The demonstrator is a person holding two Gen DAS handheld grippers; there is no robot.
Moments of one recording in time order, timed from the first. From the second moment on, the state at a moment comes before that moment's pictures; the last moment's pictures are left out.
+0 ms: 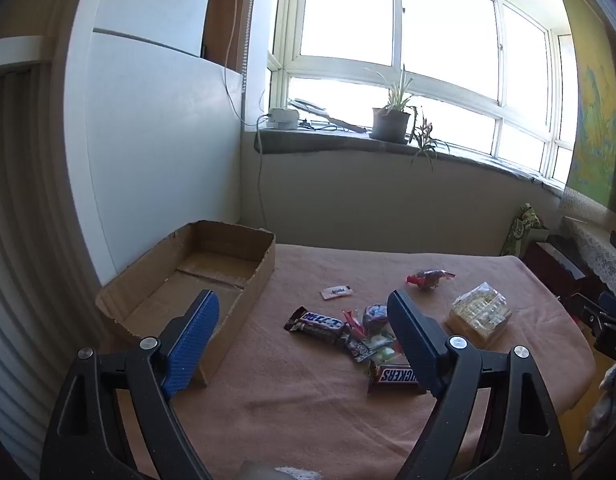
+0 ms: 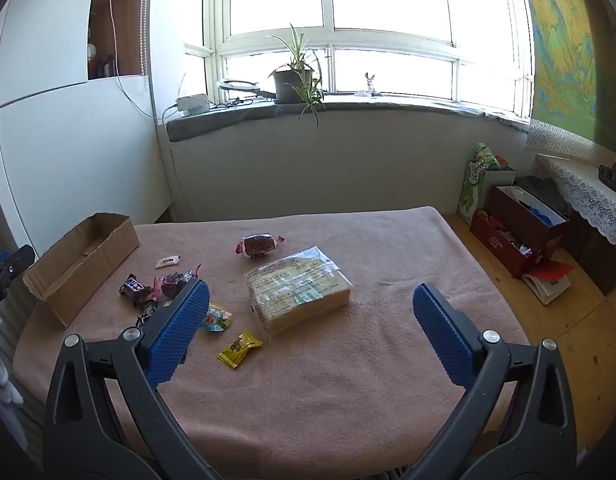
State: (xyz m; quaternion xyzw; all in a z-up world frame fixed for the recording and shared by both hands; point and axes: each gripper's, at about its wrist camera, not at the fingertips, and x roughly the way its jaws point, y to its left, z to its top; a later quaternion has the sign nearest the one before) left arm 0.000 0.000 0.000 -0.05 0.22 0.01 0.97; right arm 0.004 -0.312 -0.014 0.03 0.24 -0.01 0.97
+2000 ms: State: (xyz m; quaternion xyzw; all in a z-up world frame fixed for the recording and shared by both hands) left arm 0.007 -0.015 -0.007 -0.03 0.23 0.00 0.97; right arm 0.008 -0.304 -0.031 0.03 0.26 0.01 0.97
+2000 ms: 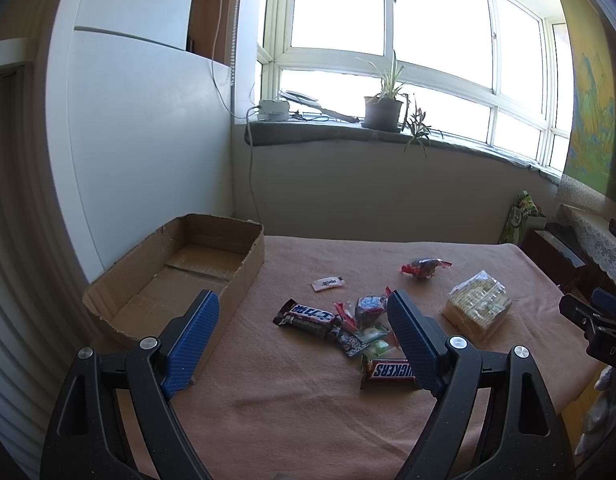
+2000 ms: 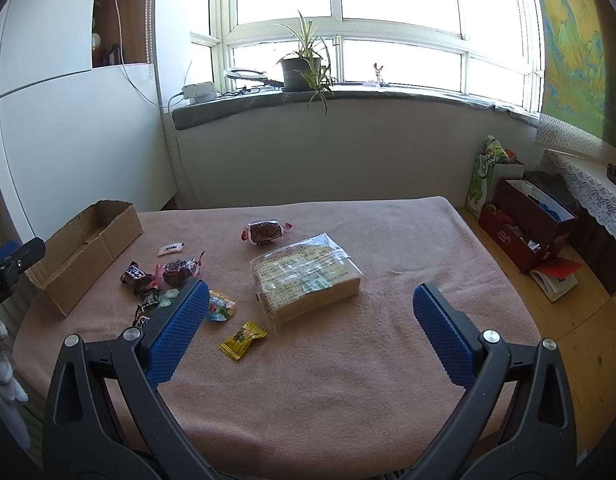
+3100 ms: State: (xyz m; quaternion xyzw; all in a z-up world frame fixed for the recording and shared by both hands) left arm 0.015 -0.014 -0.019 -0.03 0.25 0.00 0.97; right arm 0.015 -0.301 -0.041 0.03 0.27 0.03 0.96
